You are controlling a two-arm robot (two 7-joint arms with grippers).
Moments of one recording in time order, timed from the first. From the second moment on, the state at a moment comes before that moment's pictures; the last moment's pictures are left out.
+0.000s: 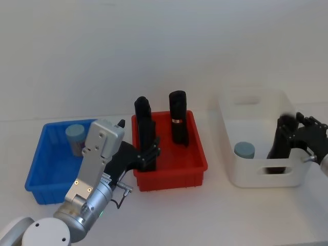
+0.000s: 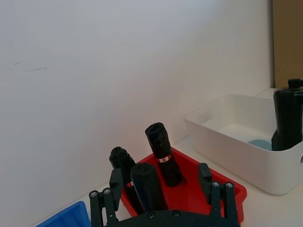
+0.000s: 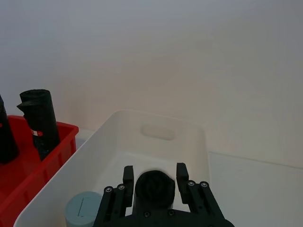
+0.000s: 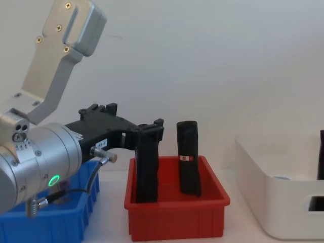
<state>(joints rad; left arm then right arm) -0.24 0.38 0.45 -1.63 -0.20 0.01 -0.01 0.31 0.31 -0.11 -1.34 0.17 0.06 0.20</state>
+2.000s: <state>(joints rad) -0.24 0.38 0.45 -1.63 -0.20 0.01 -0.01 0.23 0.34 -0.07 -1.53 0.19 -0.01 0.18</state>
